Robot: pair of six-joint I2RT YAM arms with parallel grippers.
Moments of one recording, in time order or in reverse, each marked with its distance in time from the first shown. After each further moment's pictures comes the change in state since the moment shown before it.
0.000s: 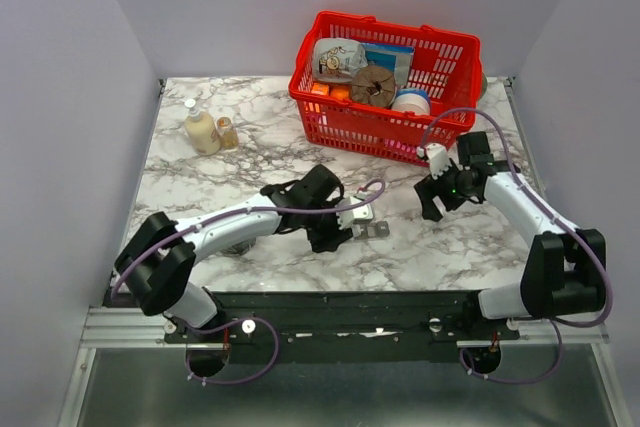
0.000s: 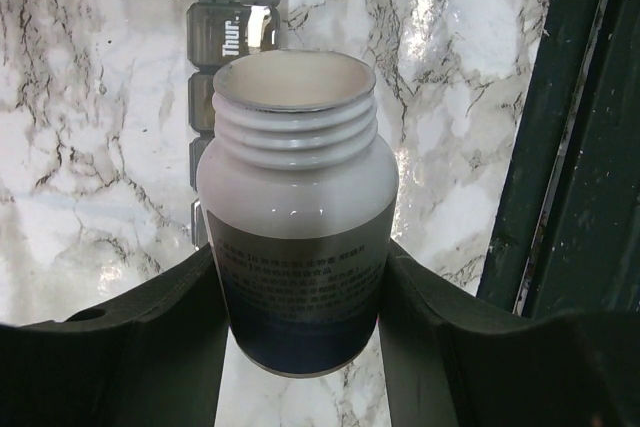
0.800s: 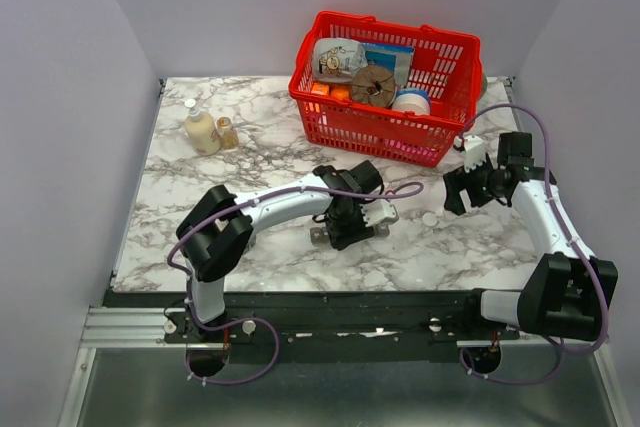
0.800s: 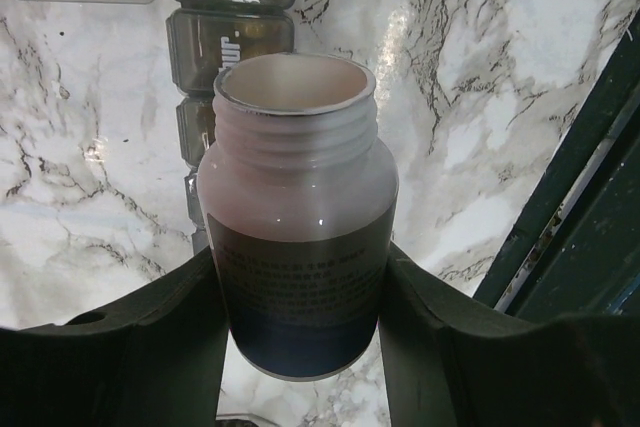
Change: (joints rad) left arm -0.103 0.385 0.435 -0.384 -0.187 -0.057; right arm -0.262 -0.134 0.000 -0.031 -0.096 -0.043
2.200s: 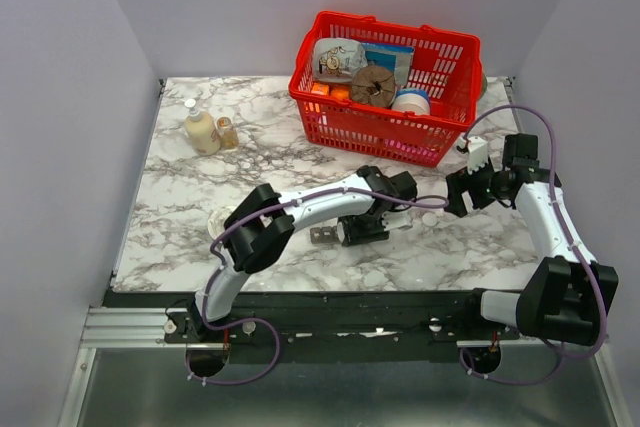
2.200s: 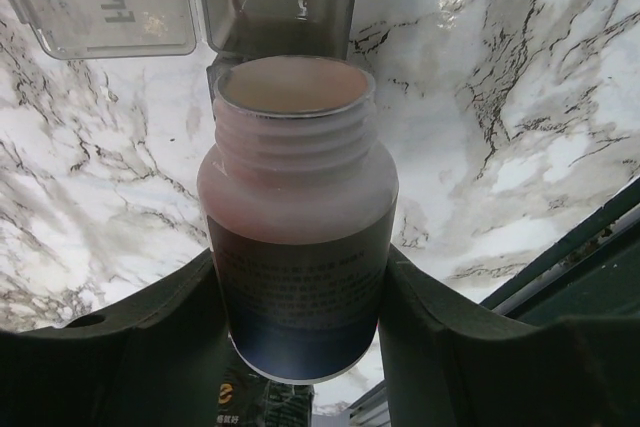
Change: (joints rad) left arm -0.106 0.280 0.381 -0.315 -0.274 -0.079; right arm -0.032 -0.019 0.000 -0.039 -0.085 -0.026
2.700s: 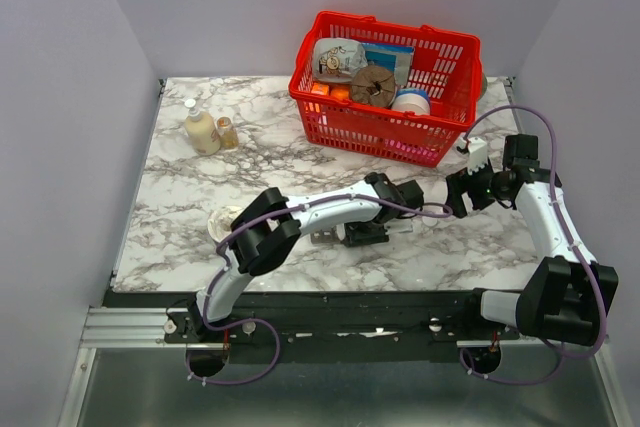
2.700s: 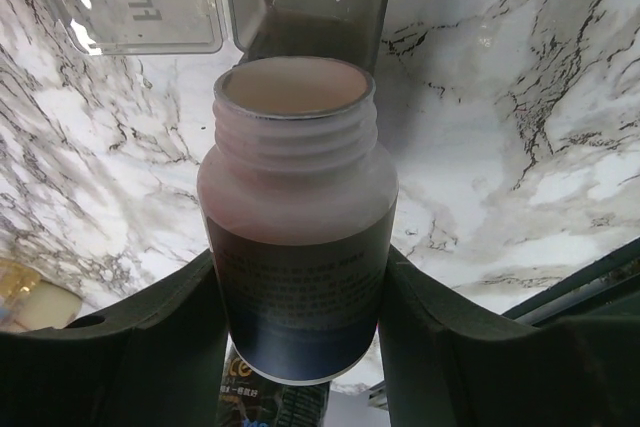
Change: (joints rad) left arm -0.042 0.032 0.027 -0.026 -0.137 -0.018; right arm -0.007 0.000 0.000 -0.015 -0.019 -0.001
